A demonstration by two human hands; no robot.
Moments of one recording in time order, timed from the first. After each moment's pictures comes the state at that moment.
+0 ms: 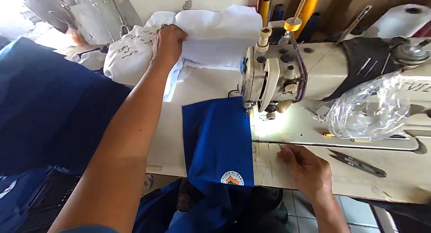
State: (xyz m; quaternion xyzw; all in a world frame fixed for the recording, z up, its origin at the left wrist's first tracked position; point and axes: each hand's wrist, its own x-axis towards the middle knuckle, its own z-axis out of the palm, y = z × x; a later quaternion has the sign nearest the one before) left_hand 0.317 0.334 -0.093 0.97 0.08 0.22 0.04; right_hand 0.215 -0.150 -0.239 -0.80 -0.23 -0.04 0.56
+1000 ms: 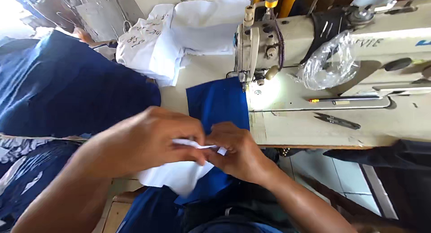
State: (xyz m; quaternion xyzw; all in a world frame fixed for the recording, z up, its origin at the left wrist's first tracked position) left_hand 0.035 0.143 -0.018 0.94 -0.26 0.02 0.22; right_hand 0.112 -0.055 -0.137 -0.61 -0.53 0.00 0.59
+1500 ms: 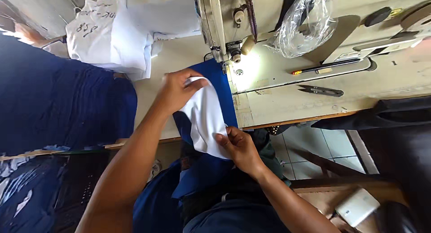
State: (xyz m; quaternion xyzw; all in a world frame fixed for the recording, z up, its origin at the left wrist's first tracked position) left_hand 0.144 0.152 -0.139 0.94 -0.06 0.13 0.30; right_hand 0.084 -0.092 -0.229 -0.59 -0.19 0.22 0.76
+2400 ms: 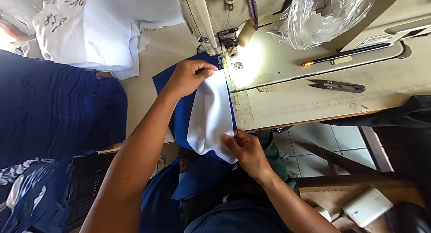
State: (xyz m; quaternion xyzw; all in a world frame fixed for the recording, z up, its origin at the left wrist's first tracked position) left_hand 0.217 0.149 -0.184 0.94 -0.05 0.02 0.34; right_hand 0.095 -0.103 -0.251 -0.58 -0.09 0.27 0.76
